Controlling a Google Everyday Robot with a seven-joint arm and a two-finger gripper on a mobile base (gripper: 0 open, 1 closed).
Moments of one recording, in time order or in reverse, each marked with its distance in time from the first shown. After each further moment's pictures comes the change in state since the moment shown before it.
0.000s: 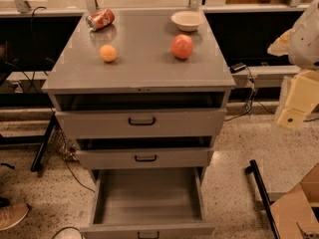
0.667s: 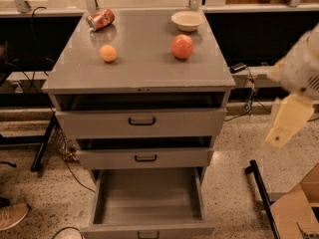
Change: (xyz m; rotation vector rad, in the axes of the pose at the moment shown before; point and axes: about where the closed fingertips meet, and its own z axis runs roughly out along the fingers) arm 0.018 0.012 0.044 -0.047 -0.011 0.118
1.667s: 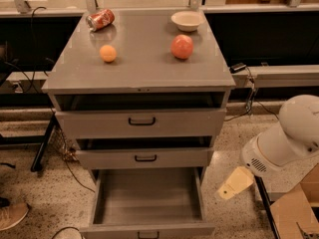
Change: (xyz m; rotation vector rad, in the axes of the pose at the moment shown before) arm 0.042 0.063 0.217 -0.189 -0.093 0.392
